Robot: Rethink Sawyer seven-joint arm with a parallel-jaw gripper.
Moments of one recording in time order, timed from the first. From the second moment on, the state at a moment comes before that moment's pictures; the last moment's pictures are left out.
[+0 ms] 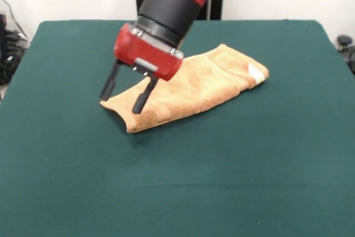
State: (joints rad) arm -0.10 -0.53 0.08 1.37 -1.37 0.48 2.76
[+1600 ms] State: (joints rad) arm -0.84 -0.23 0.70 1.41 -0.45 0.84 1.98
